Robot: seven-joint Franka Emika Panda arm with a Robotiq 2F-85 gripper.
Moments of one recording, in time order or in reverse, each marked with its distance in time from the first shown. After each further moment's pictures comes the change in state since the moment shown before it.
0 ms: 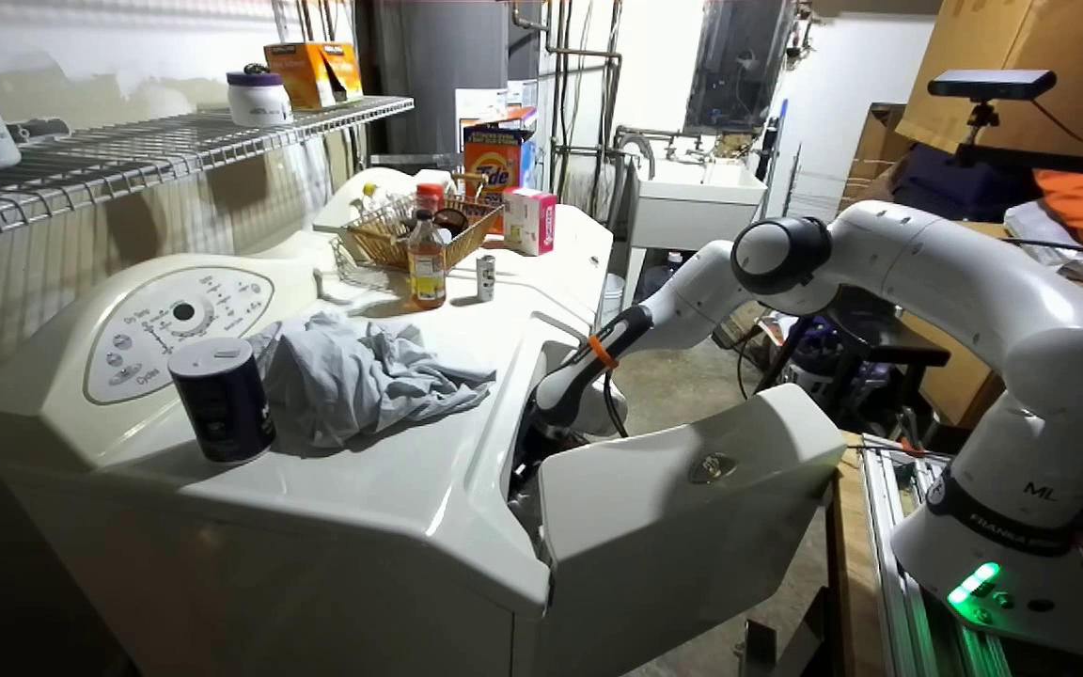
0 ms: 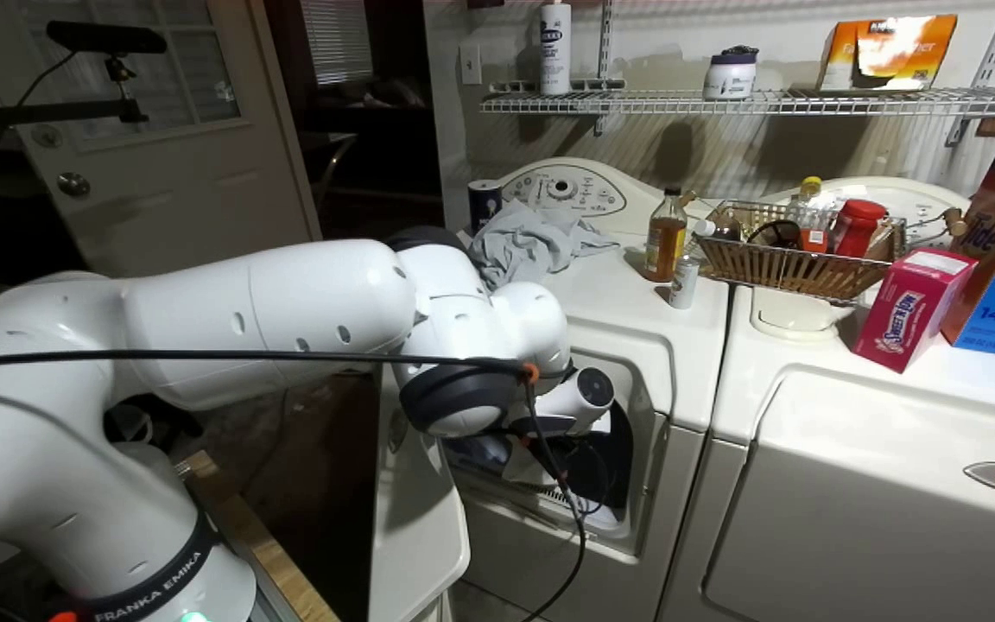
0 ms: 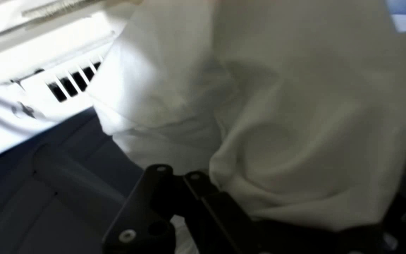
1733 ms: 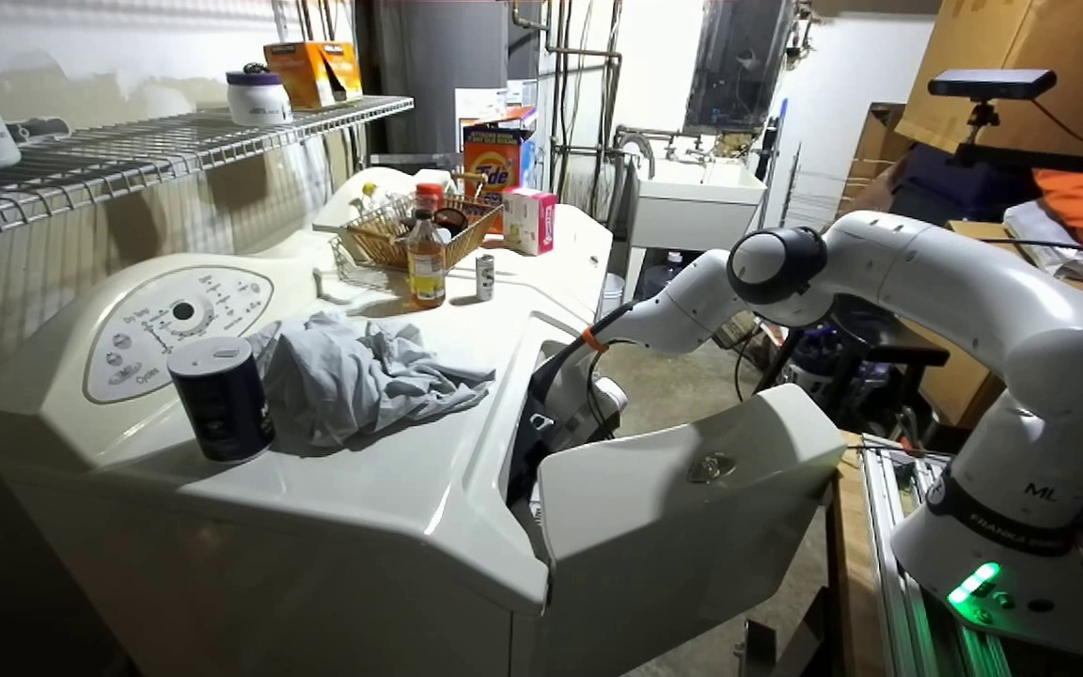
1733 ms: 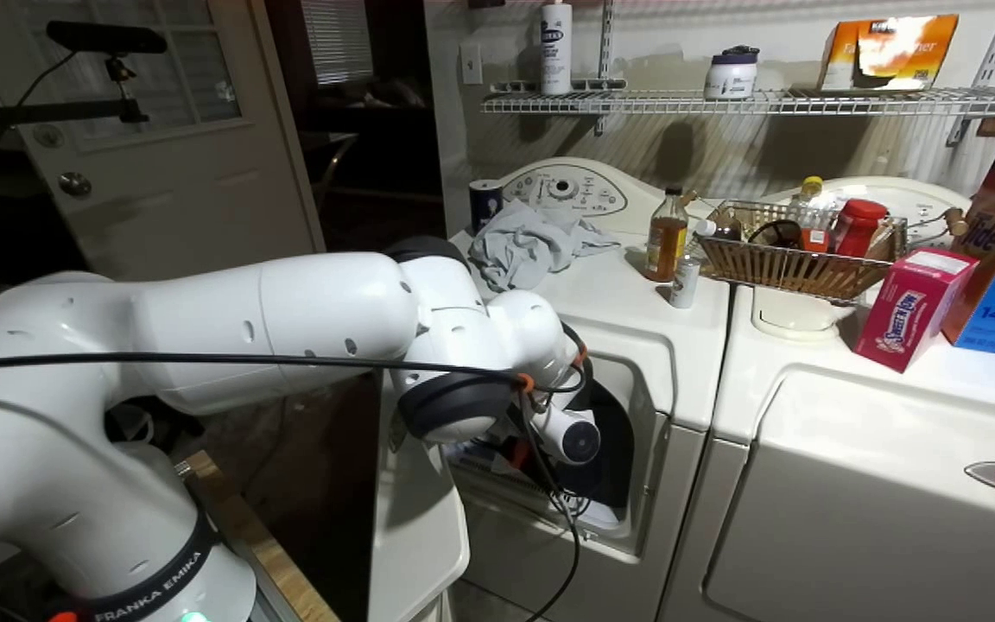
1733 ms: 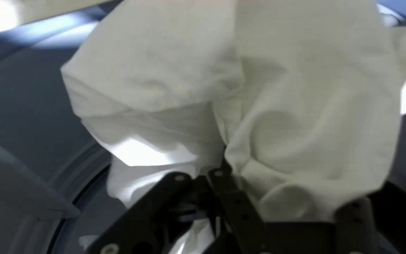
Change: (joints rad) arm 0.015 0.050 0.031 0.065 0.901 -0.135 -1.083
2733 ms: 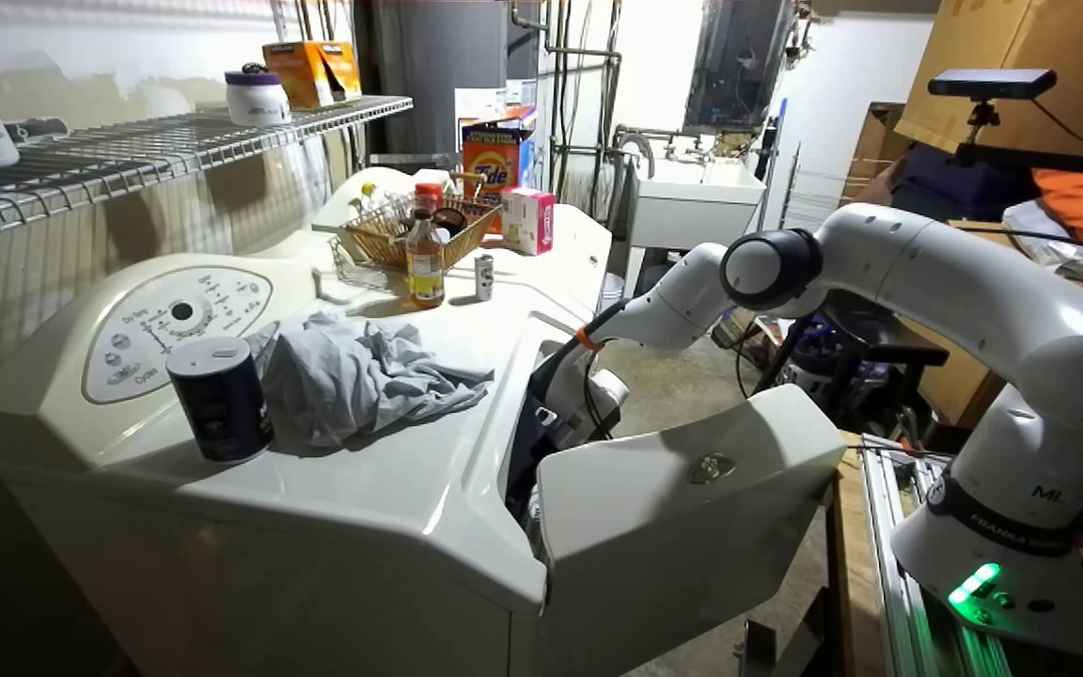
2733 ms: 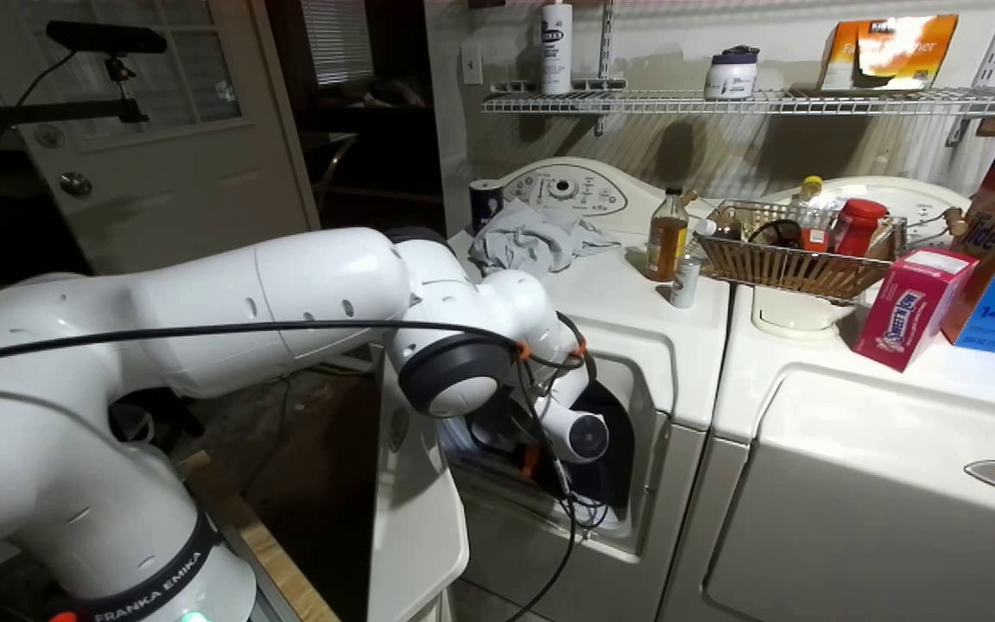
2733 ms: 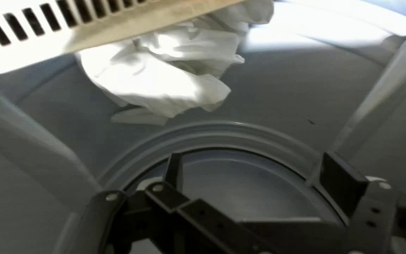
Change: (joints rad) arm 0.103 -0.051 -0.148 0.024 0.076 0.014 0.040
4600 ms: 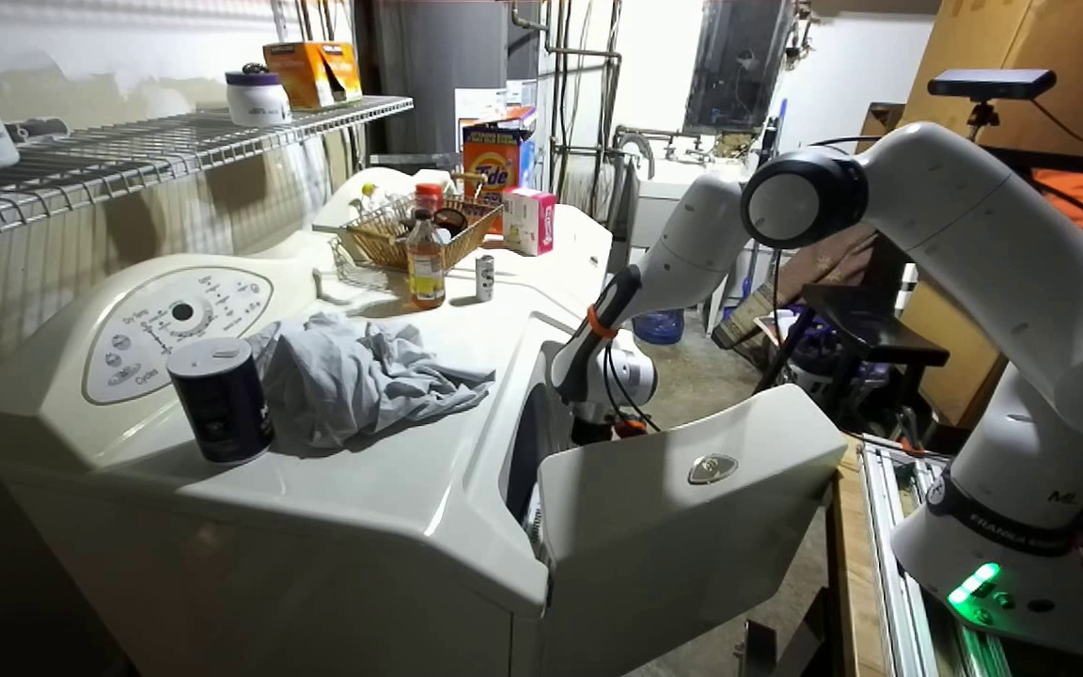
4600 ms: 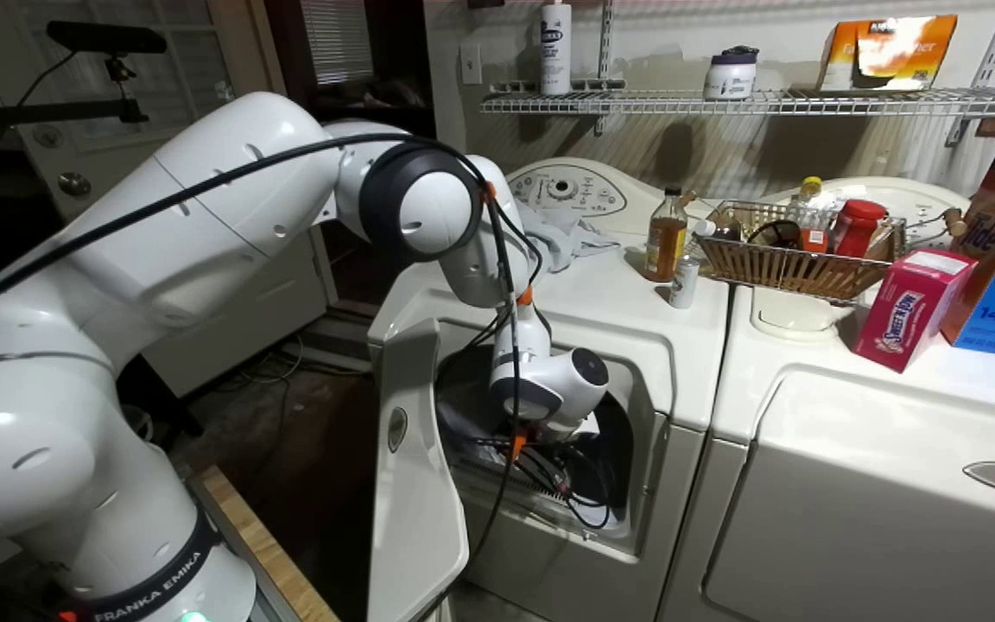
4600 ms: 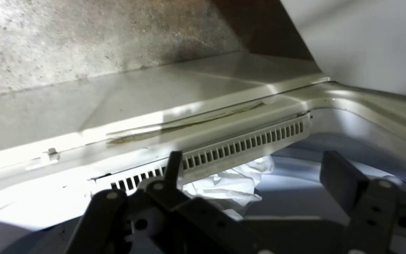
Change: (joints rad) arm 0.249 -0.427 -0.356 -0.484 -0.393 -0.115 0.588
